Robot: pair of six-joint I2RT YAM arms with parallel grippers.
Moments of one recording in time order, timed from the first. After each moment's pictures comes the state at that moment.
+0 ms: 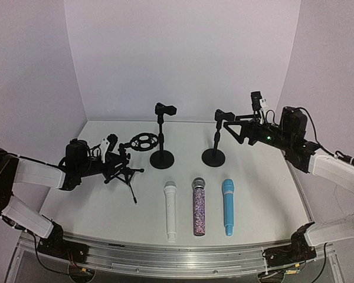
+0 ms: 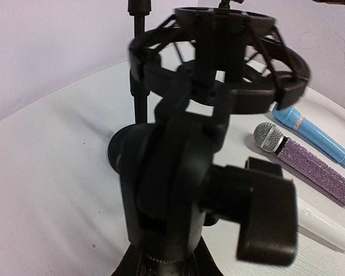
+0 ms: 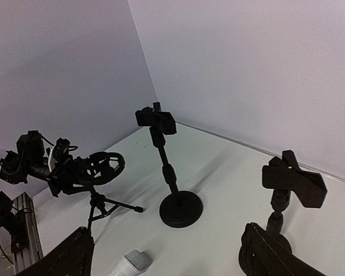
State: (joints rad) left arm -0.37 1.39 0.47 0.59 0.55 0.12; right arm 0.44 1.20 0.86 0.23 -0.46 0.19
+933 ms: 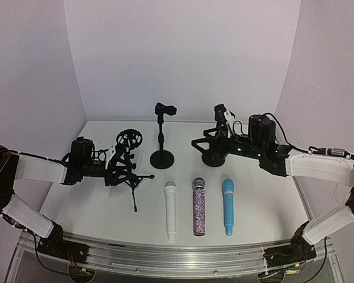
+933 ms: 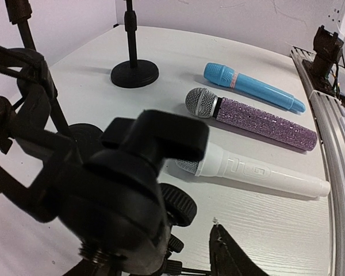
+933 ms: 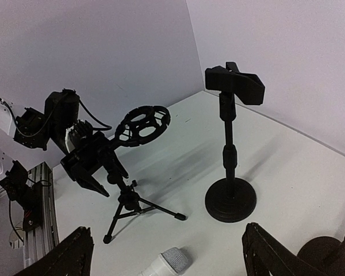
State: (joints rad) left arm -0.38 1.41 0.55 0.35 0.81 0.40; right arm 0.69 1.40 0.90 0.32 -0.39 0.16
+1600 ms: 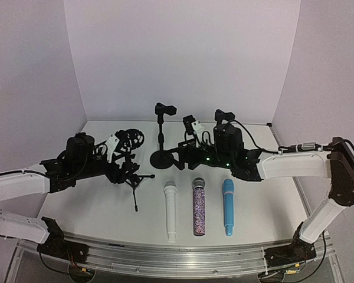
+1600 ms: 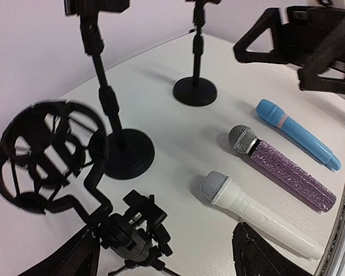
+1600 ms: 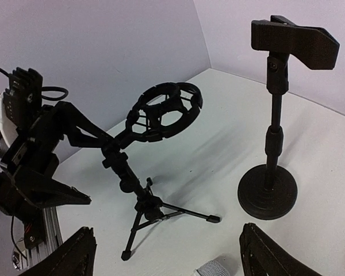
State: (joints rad) left arm -0.68 1.05 0.60 0.07 0.15 0.08; right arm 0.89 1.63 1.03 0.35 -0.19 0.26
